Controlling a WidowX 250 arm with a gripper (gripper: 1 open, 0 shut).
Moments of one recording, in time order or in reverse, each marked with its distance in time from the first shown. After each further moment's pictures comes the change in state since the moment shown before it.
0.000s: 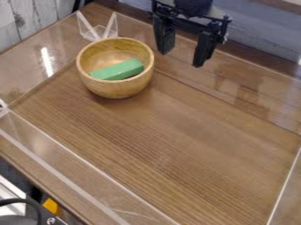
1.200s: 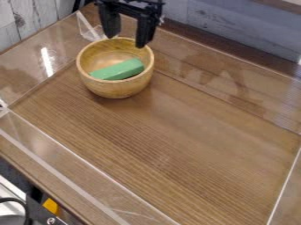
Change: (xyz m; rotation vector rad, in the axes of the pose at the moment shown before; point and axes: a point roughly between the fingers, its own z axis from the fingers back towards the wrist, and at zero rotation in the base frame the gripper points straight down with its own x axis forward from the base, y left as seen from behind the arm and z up) arm -0.006 0.091 -0.003 0.015 0.011 0.097
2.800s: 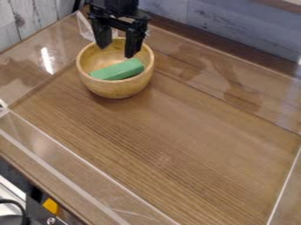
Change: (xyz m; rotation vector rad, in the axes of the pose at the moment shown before) arm 0.018 0.023 -0.034 0.004 0.003 -0.018
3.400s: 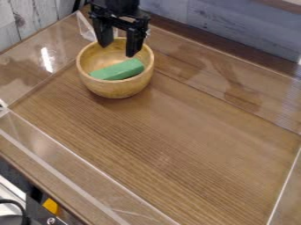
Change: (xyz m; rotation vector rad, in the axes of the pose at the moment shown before) arm 0.004 0.000 0.000 0.001 -0.022 -0.011
